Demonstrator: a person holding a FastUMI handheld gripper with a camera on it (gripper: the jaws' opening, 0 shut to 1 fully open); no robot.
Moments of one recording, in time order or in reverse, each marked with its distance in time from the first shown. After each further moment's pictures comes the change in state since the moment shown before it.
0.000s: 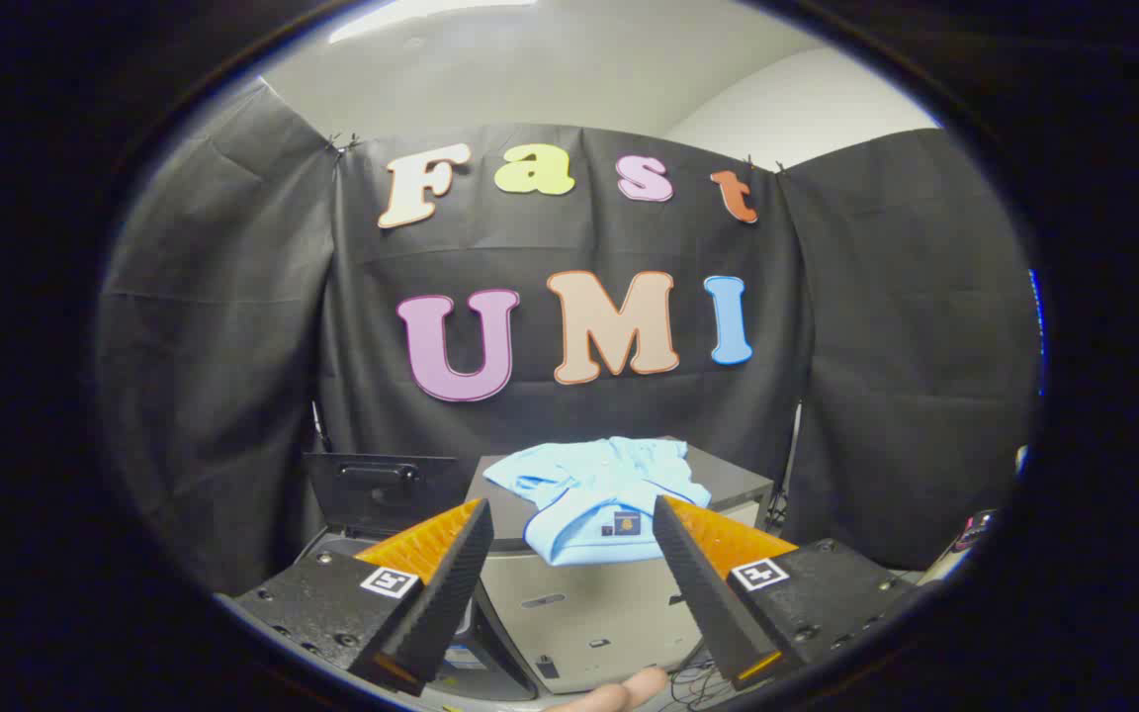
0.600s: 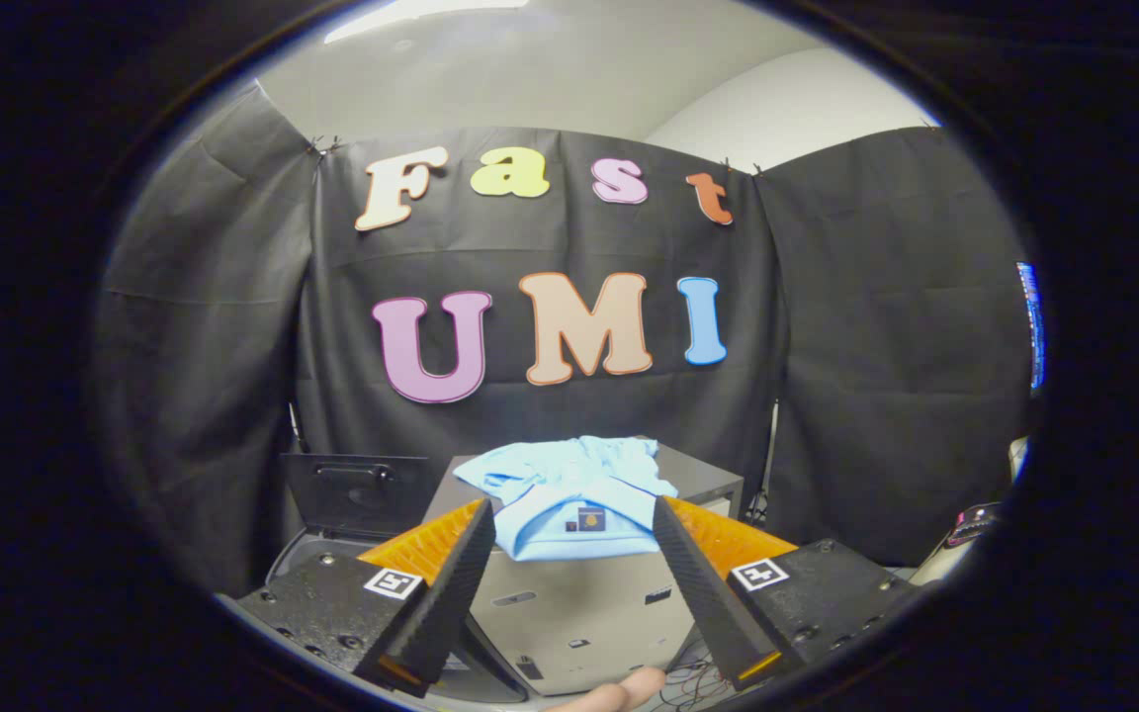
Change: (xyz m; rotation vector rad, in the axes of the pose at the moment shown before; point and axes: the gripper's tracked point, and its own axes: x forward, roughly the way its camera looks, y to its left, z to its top) arm -0.001 -0.032 -0.014 0.002 0.002 -0.064
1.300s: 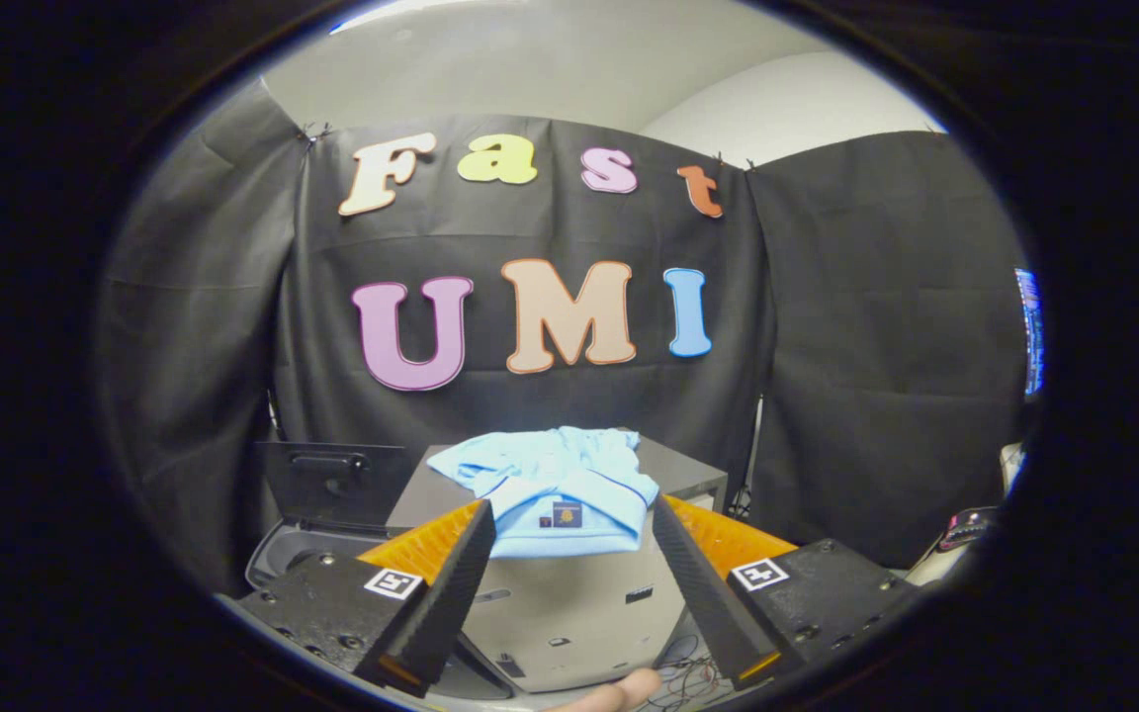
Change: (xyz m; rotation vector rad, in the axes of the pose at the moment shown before) arm 0.025 -0.009 -0.002 -0.019 0.035 -0.041
